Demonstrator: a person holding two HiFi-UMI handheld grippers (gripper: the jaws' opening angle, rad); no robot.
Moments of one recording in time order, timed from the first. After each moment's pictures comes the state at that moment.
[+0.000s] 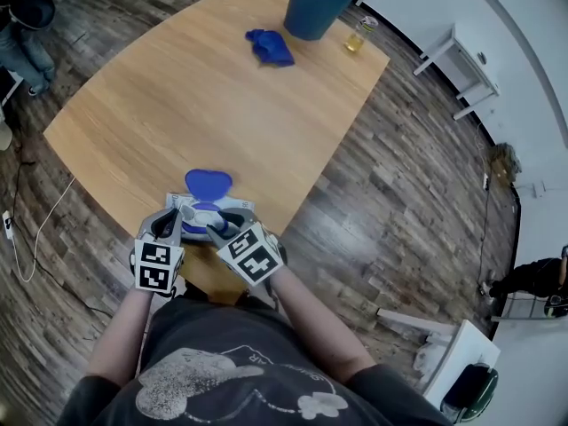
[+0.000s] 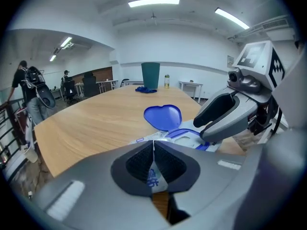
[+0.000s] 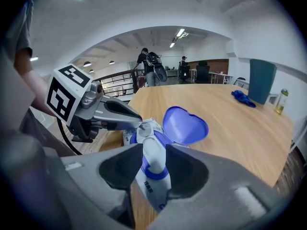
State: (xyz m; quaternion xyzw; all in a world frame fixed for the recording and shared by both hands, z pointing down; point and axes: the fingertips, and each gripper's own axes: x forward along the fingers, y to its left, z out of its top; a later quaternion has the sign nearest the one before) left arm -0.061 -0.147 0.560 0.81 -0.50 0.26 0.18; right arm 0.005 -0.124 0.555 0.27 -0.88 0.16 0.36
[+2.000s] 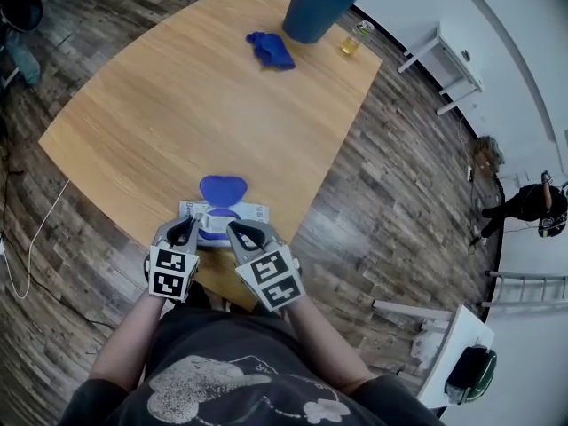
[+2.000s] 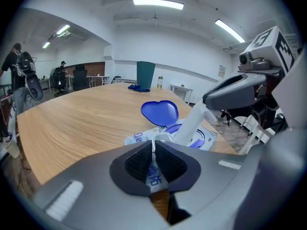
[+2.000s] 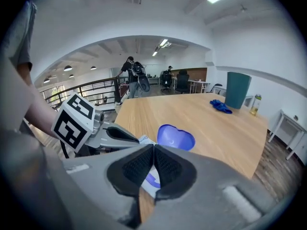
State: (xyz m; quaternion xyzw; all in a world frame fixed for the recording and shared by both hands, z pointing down) left arm -0.062 -0.144 0.578 0.84 -0.43 0.23 0.21; right arm 0.000 -0.124 0.504 0.39 -0.85 0.16 0.31
